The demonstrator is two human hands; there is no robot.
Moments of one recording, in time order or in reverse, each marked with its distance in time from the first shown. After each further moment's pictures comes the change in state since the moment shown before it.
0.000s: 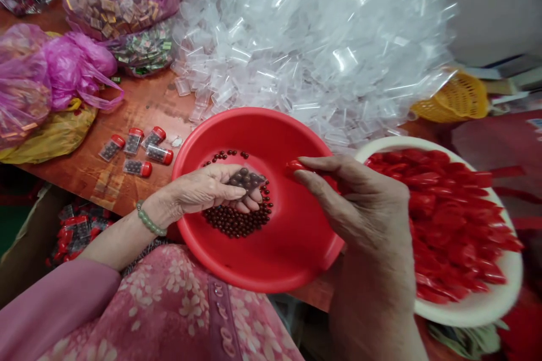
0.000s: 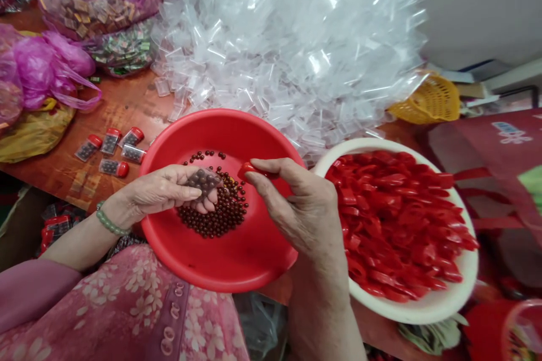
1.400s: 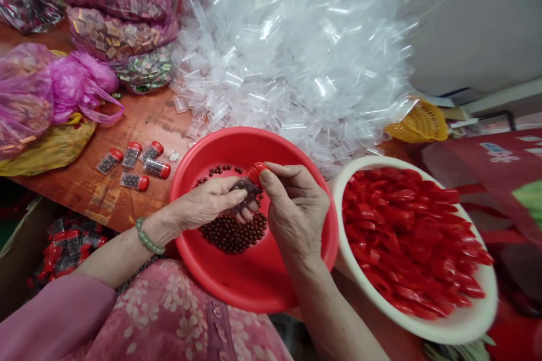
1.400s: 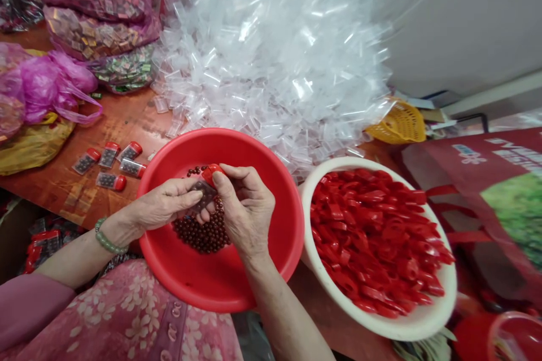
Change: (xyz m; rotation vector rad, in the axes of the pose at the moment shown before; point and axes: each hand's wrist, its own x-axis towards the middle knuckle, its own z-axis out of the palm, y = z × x) left_hand 0.006 -0.008 0.005 0.122 0.101 0.146; right_hand 0.005 -0.028 0.064 0.509 0.252 0.315
